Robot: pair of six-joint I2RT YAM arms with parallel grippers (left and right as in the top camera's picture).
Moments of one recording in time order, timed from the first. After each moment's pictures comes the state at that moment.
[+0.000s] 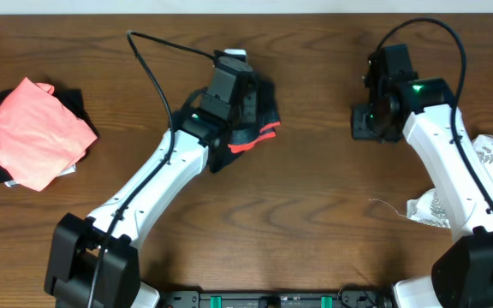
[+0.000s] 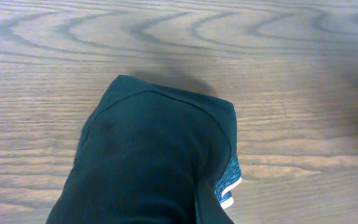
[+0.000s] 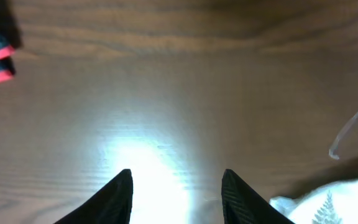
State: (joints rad) left arm -0.50 1.64 1.25 -0.37 -0.16 -0.35; right arm 0.17 1.64 1.41 -1.09 0.07 0.23
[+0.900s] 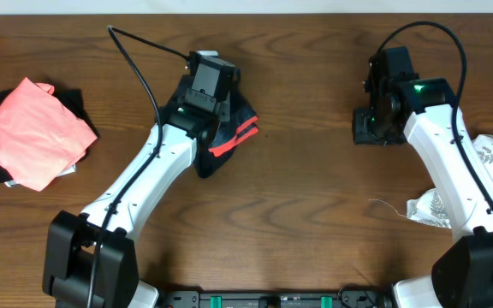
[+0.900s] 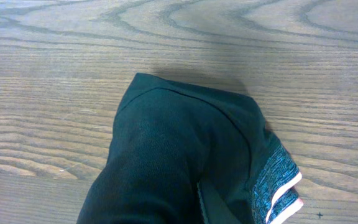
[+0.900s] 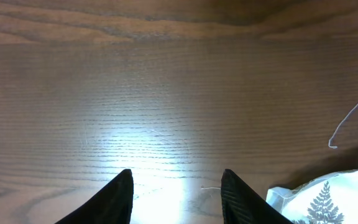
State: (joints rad) left arm -0.41 1.65 1.25 -0.49 -0.36 -0.30; right arm 0.17 1.64 1.41 -1.12 0.07 0.22
